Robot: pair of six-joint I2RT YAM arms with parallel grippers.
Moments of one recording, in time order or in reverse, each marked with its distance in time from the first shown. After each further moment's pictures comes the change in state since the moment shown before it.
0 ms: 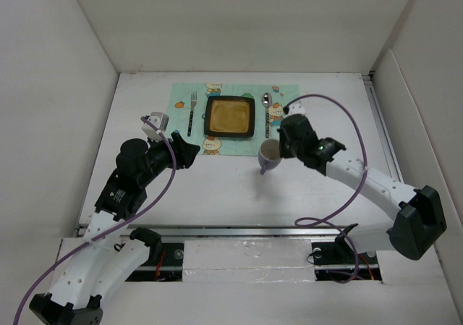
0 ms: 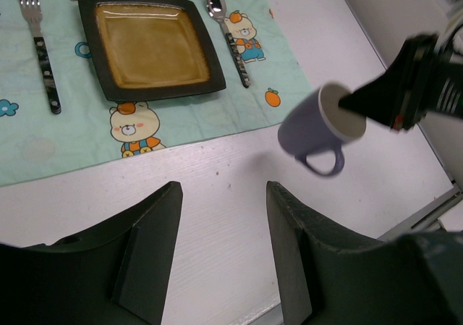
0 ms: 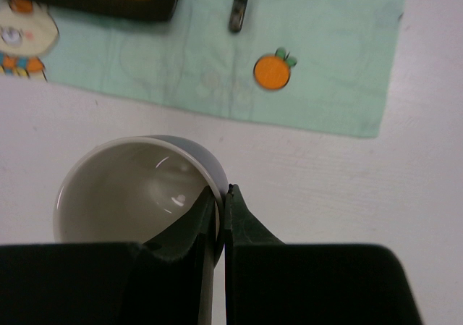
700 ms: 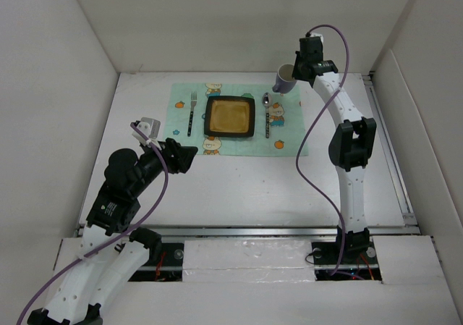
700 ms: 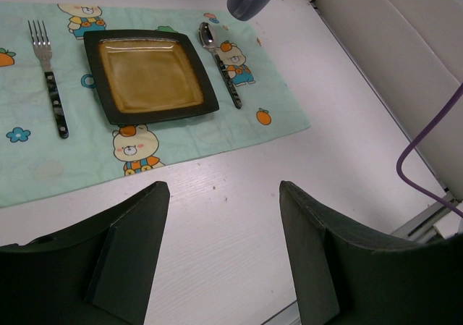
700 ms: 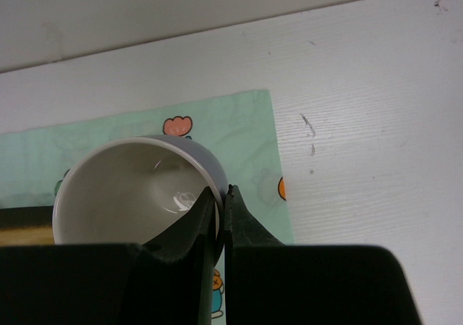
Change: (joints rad) left arm 0.000 -0.104 0.000 -0.003 0.008 0.021; right arm -0.468 0.970 1.319 -0.175 -0.087 -0.100
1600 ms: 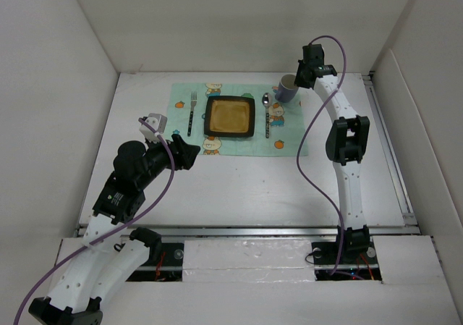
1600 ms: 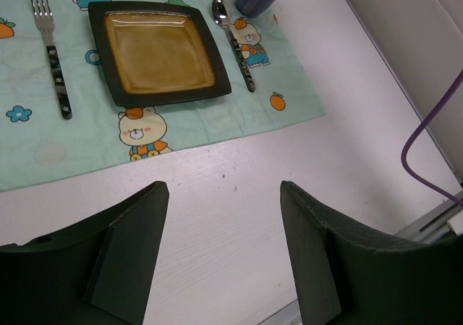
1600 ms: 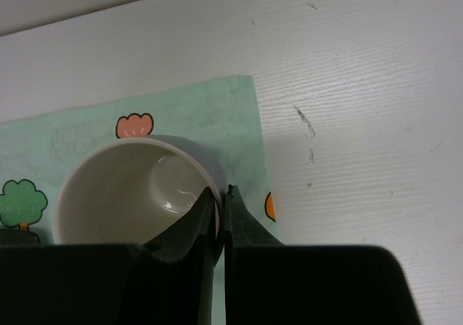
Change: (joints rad) left arm 0.000 0.075 0.000 -0.003 -0.015 0.003; right arm -0.066 0.217 0.161 -0.068 -0.114 0.018
